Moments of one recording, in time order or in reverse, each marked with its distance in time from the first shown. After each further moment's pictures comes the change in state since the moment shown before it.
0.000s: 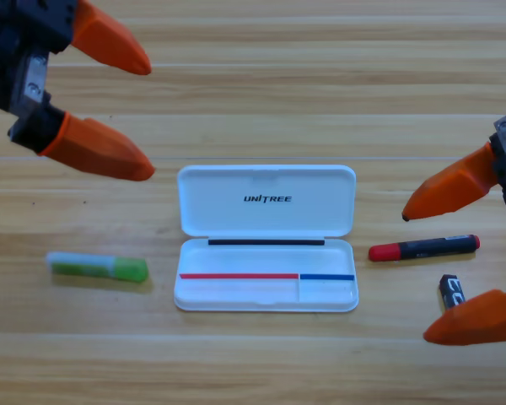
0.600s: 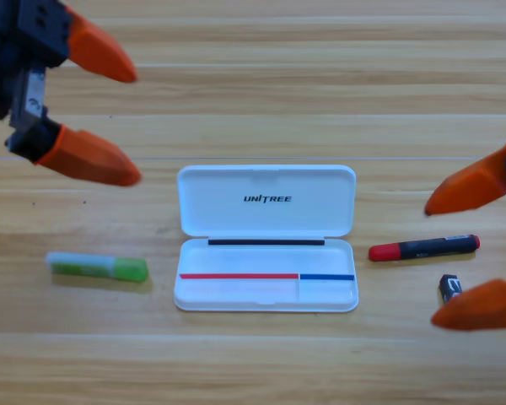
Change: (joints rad) arm 0 -0.001 0.001 0.020 0.011 0.102 0.018; arm 1 0.000 -0.028 0.034 -0.012 -0.095 0.093
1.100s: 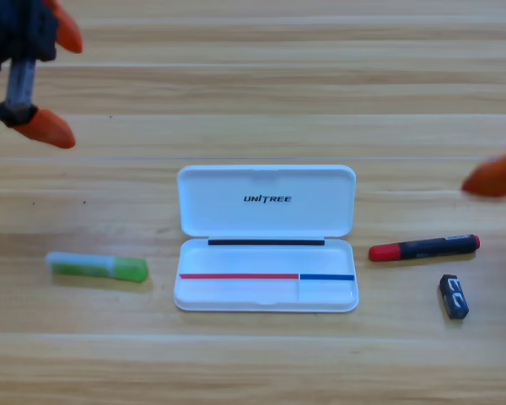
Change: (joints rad) arm 0 0.124 0.182 -0.123 0.125 0.294 0.336; arm 1 -0.149 0.012 0.010 -0.025 -0.345 0.422
